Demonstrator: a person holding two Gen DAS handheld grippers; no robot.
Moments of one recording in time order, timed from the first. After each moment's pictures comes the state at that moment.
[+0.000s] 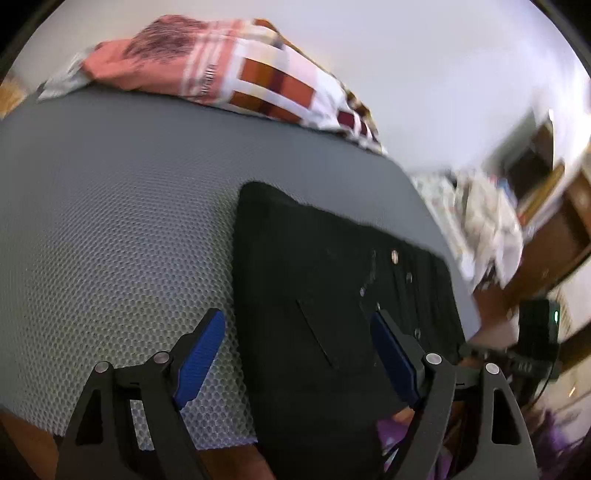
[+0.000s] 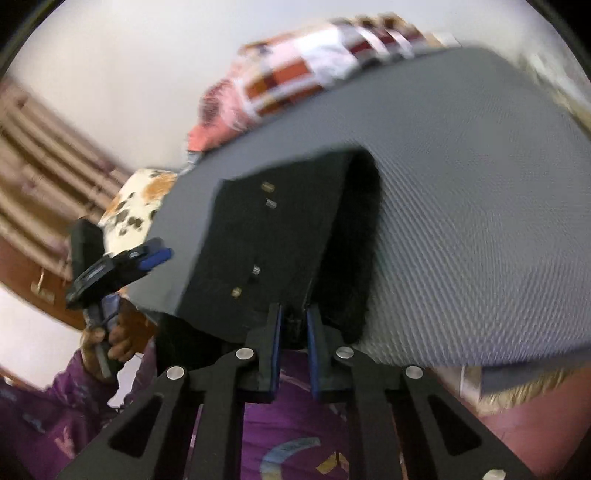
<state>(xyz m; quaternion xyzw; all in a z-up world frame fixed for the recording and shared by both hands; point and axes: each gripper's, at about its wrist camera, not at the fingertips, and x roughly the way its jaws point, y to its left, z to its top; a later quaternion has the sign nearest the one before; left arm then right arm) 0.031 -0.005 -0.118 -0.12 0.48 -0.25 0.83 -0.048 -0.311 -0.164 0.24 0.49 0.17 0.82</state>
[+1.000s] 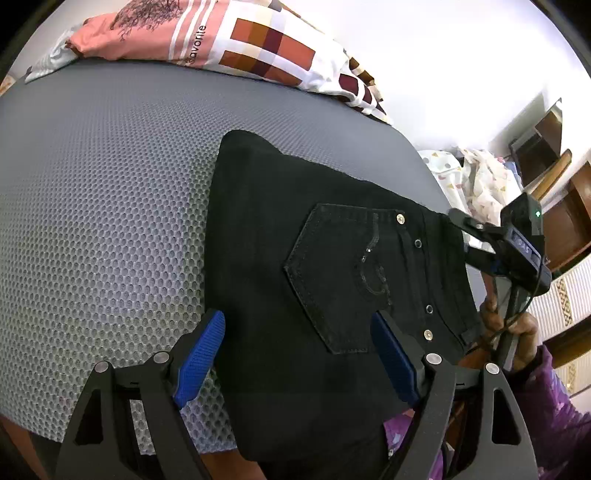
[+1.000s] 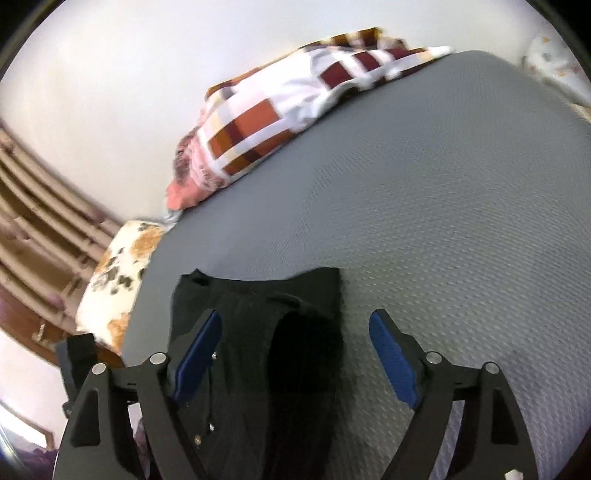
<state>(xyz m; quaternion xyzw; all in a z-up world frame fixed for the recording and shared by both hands) 0.035 -0.025 -0.150 -0.13 0.52 -0.25 0.81 0.069 -0.346 -0.181 0.27 0.43 0.18 0.84</state>
